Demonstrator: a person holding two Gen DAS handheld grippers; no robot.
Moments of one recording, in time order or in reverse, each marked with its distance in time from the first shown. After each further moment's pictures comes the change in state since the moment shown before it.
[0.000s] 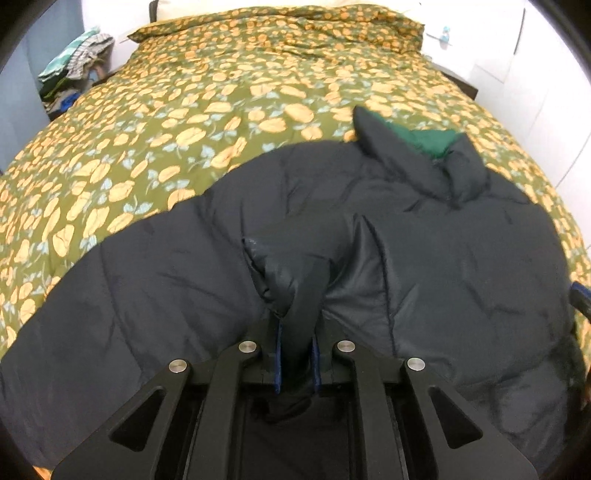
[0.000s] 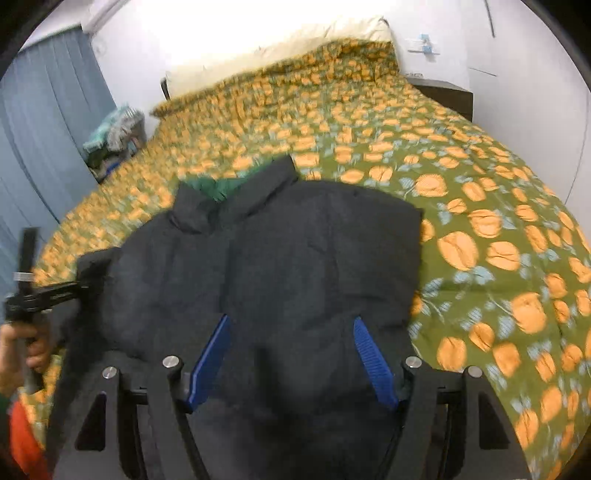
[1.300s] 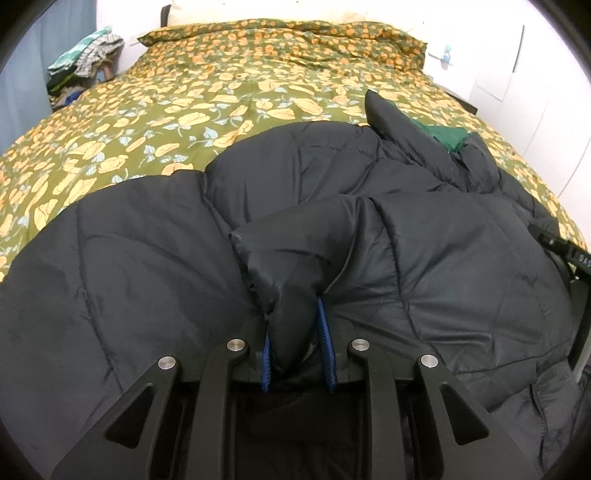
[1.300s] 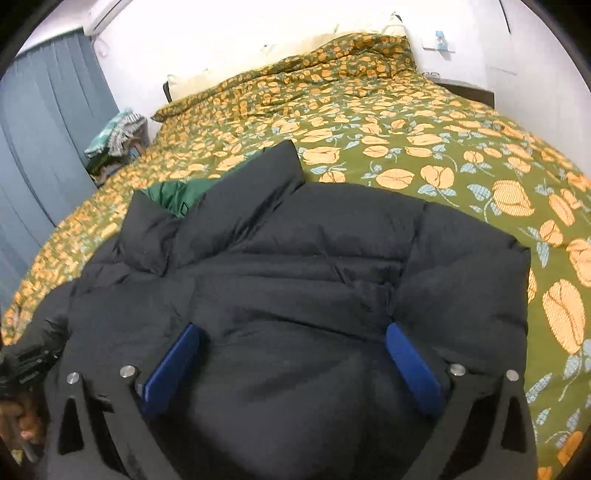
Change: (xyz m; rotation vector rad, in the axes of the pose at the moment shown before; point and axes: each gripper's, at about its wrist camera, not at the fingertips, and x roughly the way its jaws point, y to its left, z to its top) left arm 0.033 0.010 -0.029 -0.048 -0.098 -0.037; right arm 0.121 0.002 0.043 -0.013 -0.060 0.048
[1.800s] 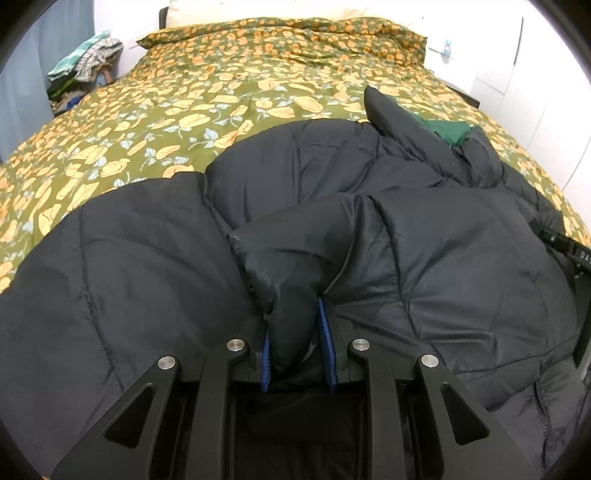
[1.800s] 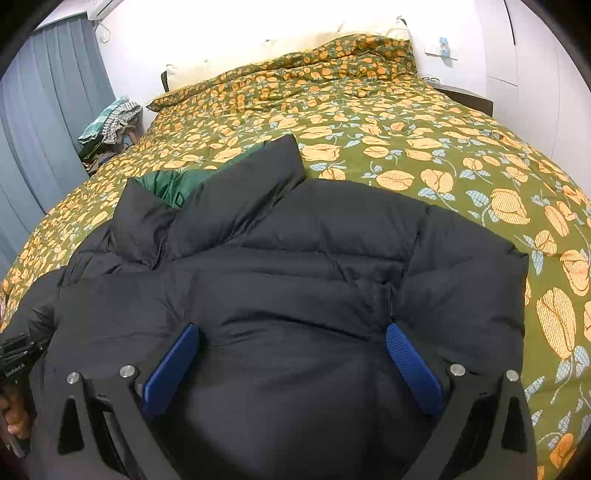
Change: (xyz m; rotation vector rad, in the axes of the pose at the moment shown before) left arm 0.000 -0.006 0.001 0.029 0.011 0.040; right arm 0.004 0.004 0.001 -0.028 0.012 -0.037
